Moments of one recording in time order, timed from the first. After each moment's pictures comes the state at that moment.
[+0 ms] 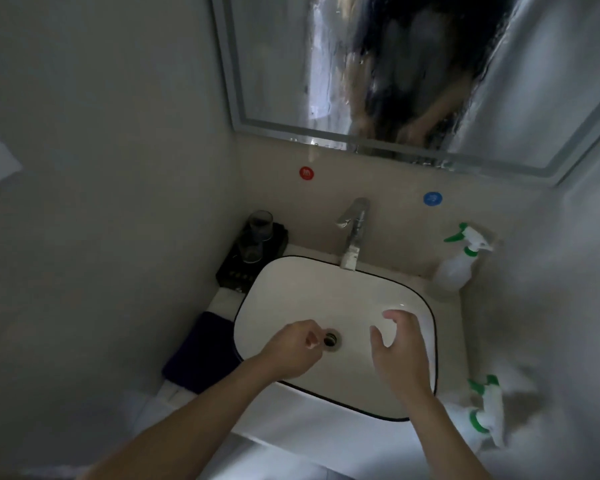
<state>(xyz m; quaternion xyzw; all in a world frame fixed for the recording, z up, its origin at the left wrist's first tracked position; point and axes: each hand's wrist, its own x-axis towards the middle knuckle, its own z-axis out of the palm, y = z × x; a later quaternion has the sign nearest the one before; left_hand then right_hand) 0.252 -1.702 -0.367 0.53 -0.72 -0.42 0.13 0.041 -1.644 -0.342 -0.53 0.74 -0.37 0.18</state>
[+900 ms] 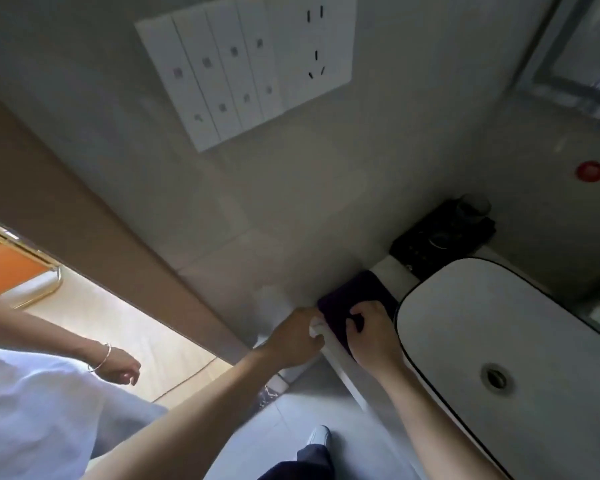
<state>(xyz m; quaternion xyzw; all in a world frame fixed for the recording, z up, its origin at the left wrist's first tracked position) 0.476 -1.592 -0.401 0.78 -0.49 -0.35 0.17 0.314 -1.679 -0.409 -0.77 0.50 -0.15 0.37</state>
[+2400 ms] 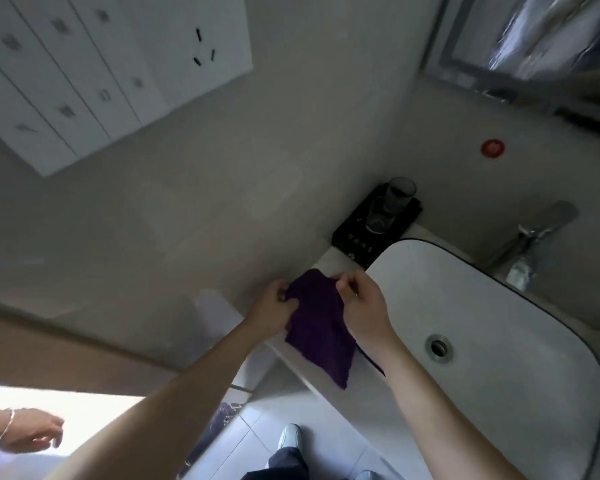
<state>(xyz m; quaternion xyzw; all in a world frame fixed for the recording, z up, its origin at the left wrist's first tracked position) 0.464 -1.680 -0.389 0.73 -0.36 -0.49 0.30 0.288 -1.723 -0.366 -0.58 0.54 -0.32 0.52</state>
